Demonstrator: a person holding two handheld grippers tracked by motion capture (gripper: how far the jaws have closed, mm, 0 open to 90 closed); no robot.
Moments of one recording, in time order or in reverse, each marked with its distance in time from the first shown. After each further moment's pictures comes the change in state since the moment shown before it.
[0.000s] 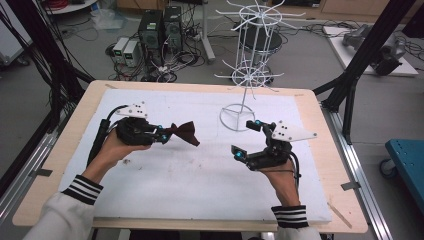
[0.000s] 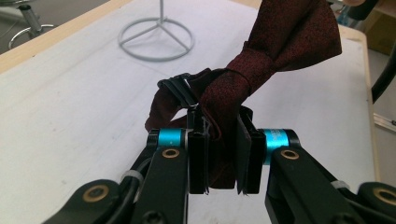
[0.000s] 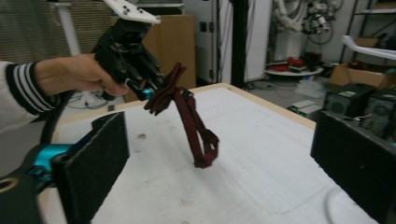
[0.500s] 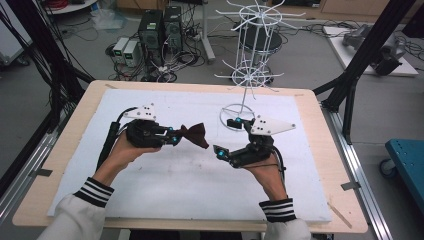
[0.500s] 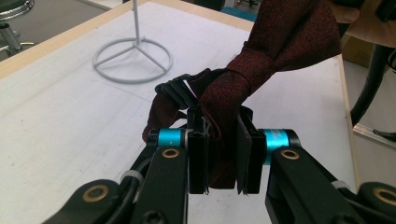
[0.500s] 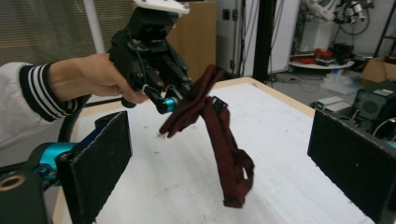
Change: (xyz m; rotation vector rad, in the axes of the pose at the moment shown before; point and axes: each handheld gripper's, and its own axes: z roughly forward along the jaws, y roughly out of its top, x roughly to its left) left arm -0.014 0.007 0.018 -0.054 -0.054 0.007; right arm 0.012 0.012 0.039 0.059 0.090 -0.024
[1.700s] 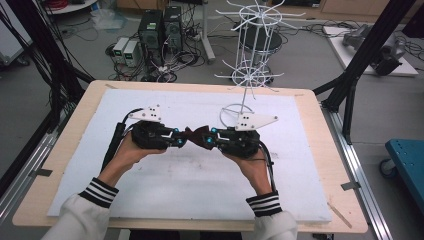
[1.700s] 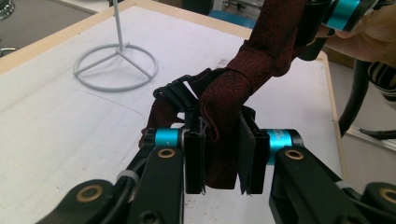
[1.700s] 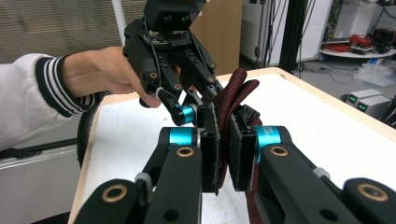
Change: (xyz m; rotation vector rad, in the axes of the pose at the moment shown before) left arm -0.004 0.002 0.009 -0.011 -0.052 0.003; right arm 0.000 0.006 0.028 0.063 0.098 -0.002
